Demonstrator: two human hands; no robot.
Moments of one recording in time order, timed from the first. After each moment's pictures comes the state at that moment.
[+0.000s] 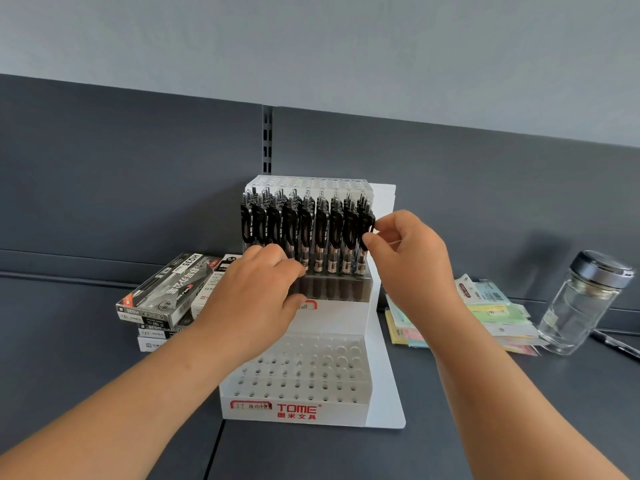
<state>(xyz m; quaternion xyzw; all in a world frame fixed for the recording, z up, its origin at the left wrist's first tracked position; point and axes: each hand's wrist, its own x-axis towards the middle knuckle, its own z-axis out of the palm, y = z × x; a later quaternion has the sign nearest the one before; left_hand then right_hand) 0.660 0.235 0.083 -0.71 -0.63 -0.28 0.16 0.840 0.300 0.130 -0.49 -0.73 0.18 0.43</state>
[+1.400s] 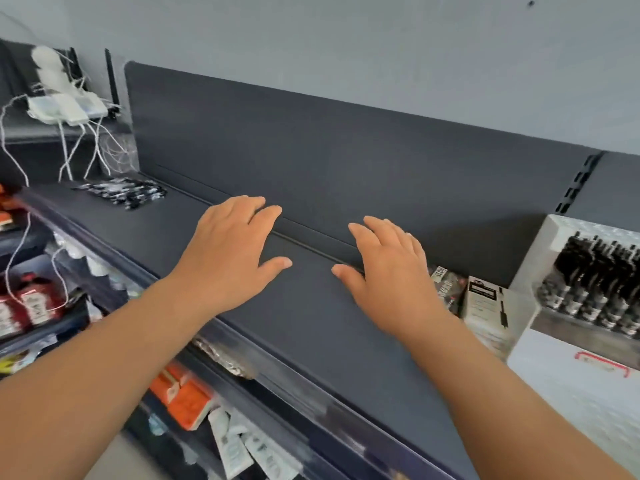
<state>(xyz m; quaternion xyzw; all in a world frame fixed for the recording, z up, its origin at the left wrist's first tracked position) 0.376 -0.003 0.104 -0.48 -0.83 -0.16 0.24 0.532 0.139 0.114 -0.25 -0.95 -0.02 0.20</state>
